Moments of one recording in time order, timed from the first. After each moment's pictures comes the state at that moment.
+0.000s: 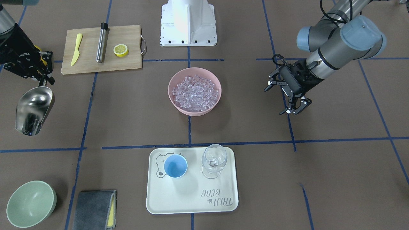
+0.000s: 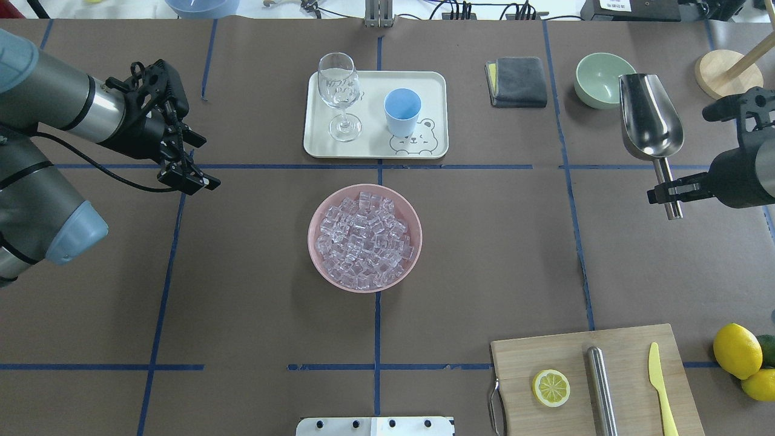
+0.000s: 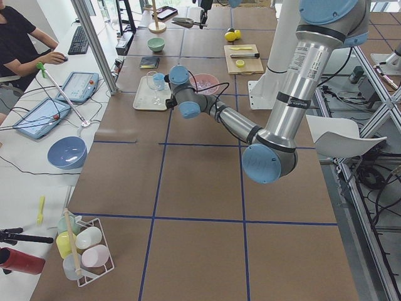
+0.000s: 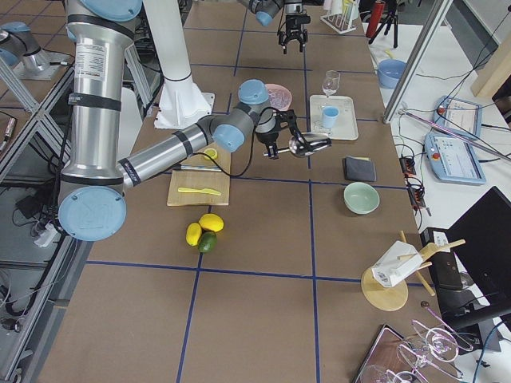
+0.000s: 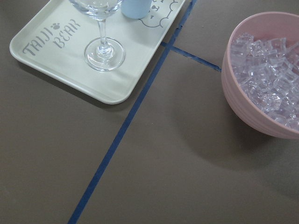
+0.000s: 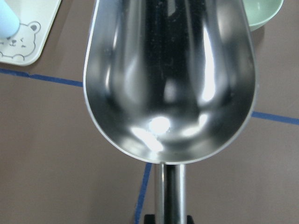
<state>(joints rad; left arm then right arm) -0.90 -1.91 -1.72 -2.18 -2.30 -0.06 0.93 -1.66 2.15 -1.26 2.04 0.71</state>
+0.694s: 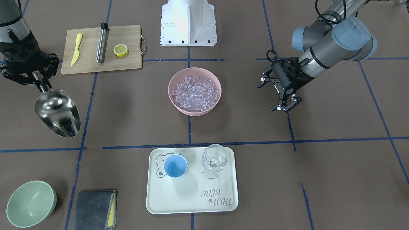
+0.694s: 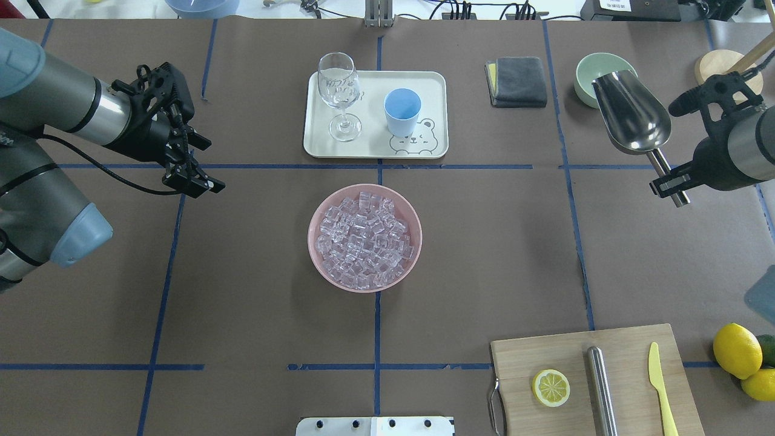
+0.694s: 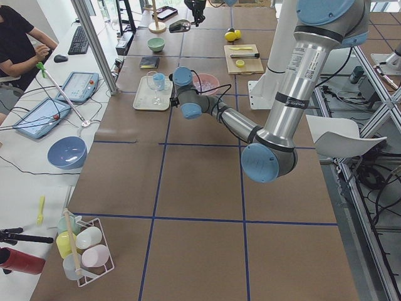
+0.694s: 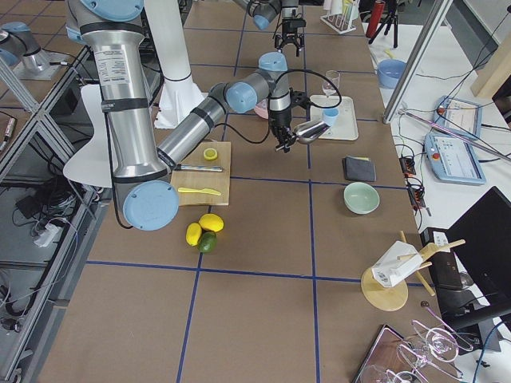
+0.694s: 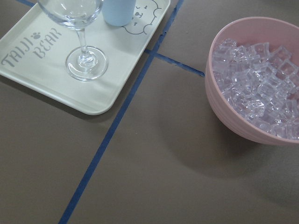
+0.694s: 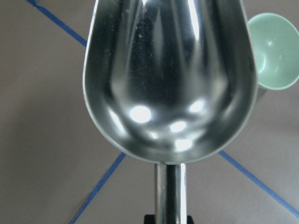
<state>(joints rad) -0.84 -1.90 -1.69 -2.32 -2.30 -0.05 0.92 -1.37 2.18 -1.81 1.92 0.15</state>
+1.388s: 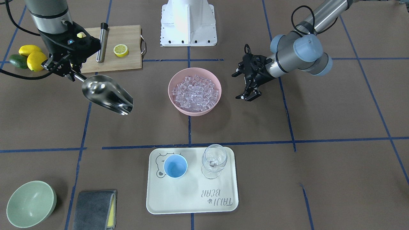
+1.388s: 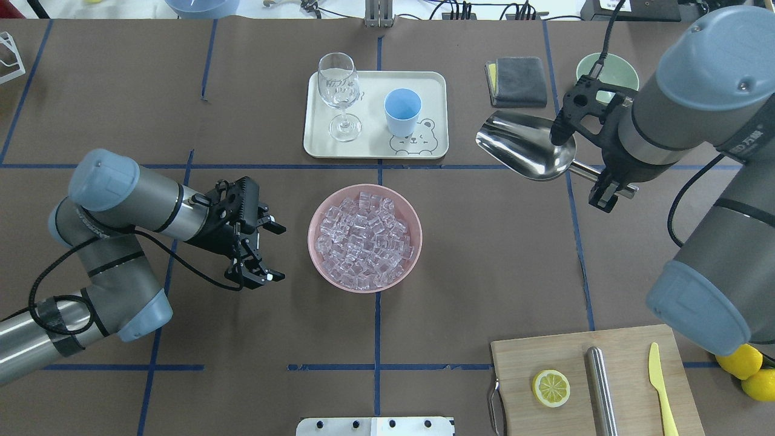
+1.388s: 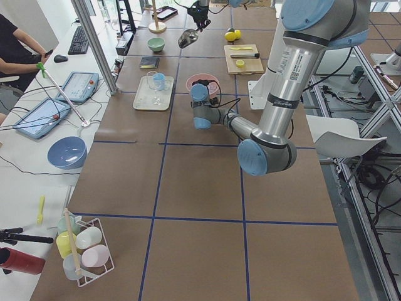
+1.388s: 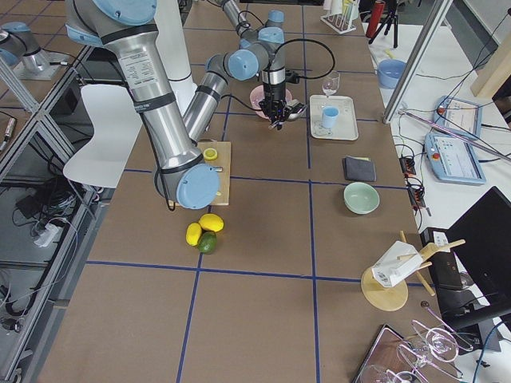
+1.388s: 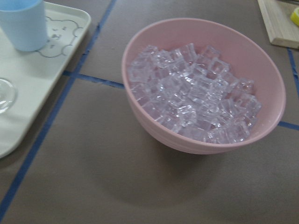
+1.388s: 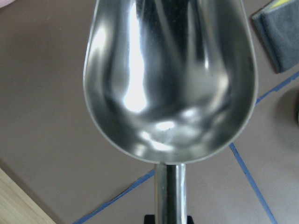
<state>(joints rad) -0.59 -1.95 -1.51 -2.65 -2.21 -0.04 0.77 -1.15 2.20 -2.12 1.88 -0.09</state>
